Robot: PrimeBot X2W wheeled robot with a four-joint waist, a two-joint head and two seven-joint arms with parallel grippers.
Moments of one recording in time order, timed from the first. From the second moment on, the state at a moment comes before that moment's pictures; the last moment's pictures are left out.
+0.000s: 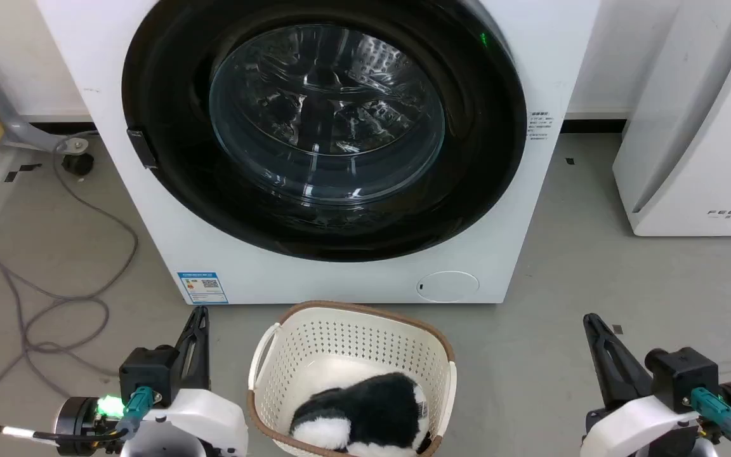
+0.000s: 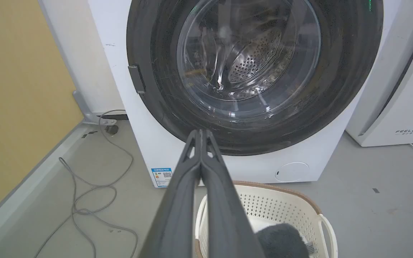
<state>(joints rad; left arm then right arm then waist) -0.01 0.05 0.00 0.00 0.00 0.01 0.00 0.01 -0.05 0.00 0.00 0.01 0.13 0.00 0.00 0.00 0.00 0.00</state>
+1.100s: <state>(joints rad) -0.01 0.05 -0.02 0.02 -0.03 0.01 -0.02 0.01 -0.05 -0.01 0.00 0.03 0.12 -0.01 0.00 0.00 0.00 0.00</state>
